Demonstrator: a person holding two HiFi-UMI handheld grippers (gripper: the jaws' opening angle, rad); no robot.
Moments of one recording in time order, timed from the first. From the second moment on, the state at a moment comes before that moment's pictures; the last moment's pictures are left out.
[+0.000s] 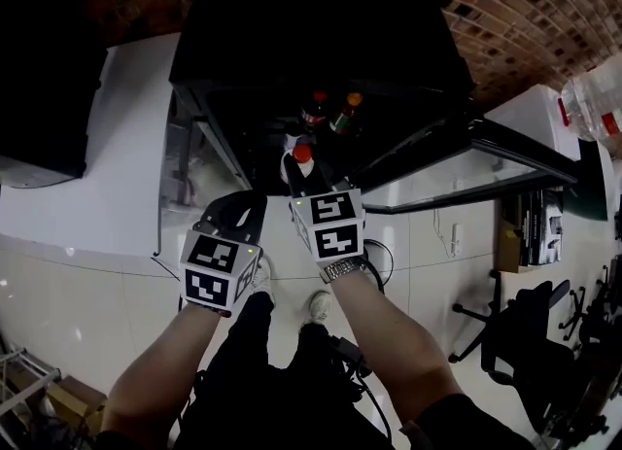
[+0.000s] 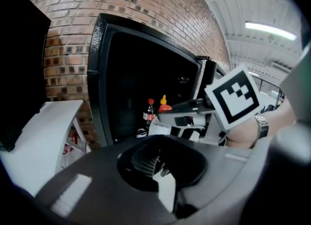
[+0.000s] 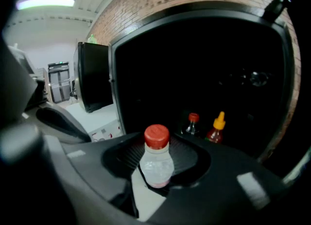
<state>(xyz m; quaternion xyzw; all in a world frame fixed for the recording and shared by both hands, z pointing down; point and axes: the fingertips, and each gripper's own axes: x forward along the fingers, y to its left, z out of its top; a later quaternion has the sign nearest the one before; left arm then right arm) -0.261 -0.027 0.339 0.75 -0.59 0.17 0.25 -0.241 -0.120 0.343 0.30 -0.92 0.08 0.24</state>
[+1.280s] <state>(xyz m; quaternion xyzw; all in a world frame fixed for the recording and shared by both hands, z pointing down) 0.088 0.039 0.556 0.81 -0.40 0.30 0.30 0.117 0.005 0.575 0.36 -0.83 0.20 0.36</state>
